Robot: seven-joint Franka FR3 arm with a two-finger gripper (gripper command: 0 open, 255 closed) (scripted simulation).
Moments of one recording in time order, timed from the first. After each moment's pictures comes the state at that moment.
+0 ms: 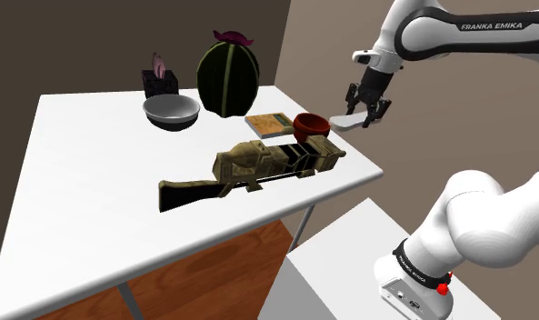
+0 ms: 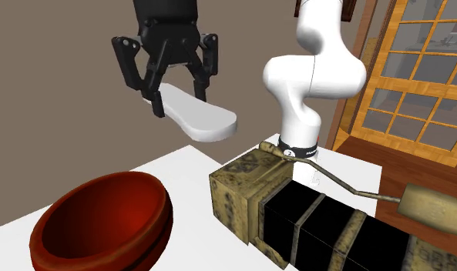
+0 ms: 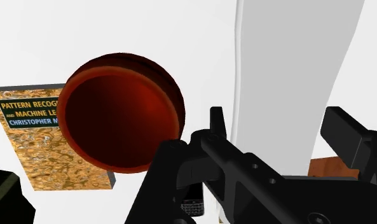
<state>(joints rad) 0.37 -0.59 -0.48 -2.40 -0.25 1.83 -1.38</state>
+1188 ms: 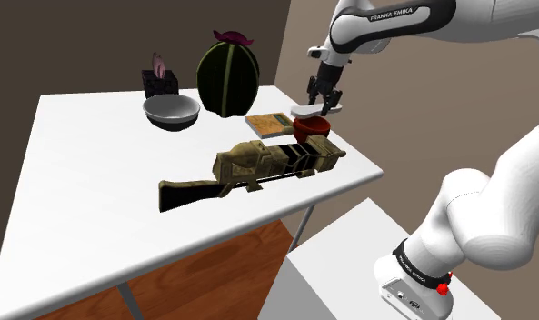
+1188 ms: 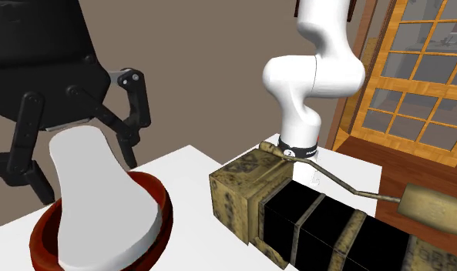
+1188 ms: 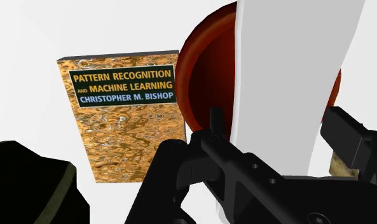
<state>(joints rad) 0.49 -0.09 -0.57 -2.05 -0.04 1.96 -1.48</state>
